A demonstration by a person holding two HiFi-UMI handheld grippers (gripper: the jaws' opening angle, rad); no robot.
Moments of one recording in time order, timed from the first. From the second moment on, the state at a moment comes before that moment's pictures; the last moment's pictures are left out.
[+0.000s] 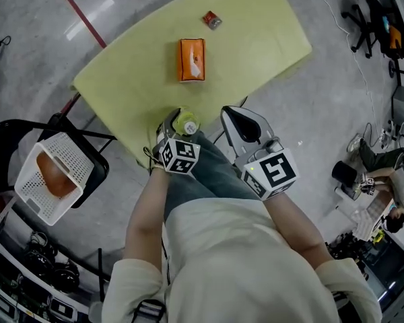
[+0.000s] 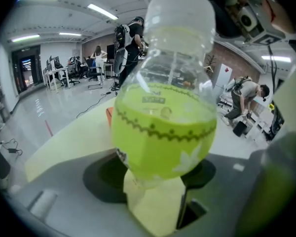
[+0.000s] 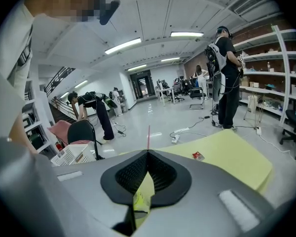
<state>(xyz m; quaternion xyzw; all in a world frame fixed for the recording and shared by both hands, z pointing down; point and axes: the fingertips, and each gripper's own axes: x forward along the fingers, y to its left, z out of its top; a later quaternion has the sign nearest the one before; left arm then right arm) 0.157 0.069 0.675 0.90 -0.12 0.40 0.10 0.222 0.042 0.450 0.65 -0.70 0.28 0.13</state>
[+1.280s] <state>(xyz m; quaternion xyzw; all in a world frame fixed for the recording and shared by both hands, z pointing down) -0.063 -0.015 0.491 0.87 -0.36 0.28 0.18 0.022 -0.026 0.352 0.51 -0.83 0.18 0.12</state>
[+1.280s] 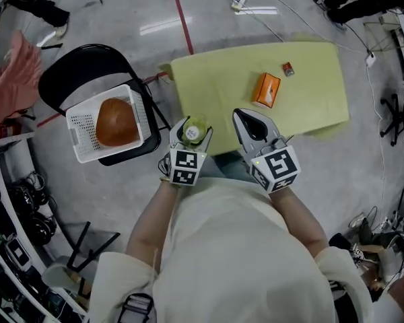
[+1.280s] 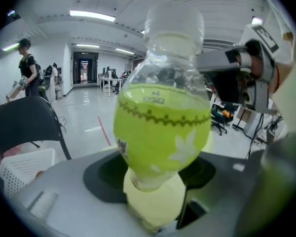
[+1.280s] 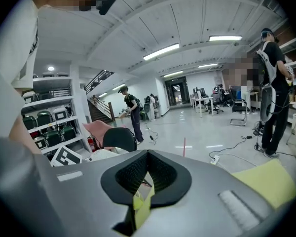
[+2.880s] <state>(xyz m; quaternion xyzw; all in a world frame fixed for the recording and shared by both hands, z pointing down) -0.406 -0.108 0.479 0.71 -0.62 0.19 0.28 -0.241 -0.094 0.383 0.34 -0.90 0.17 0.20</state>
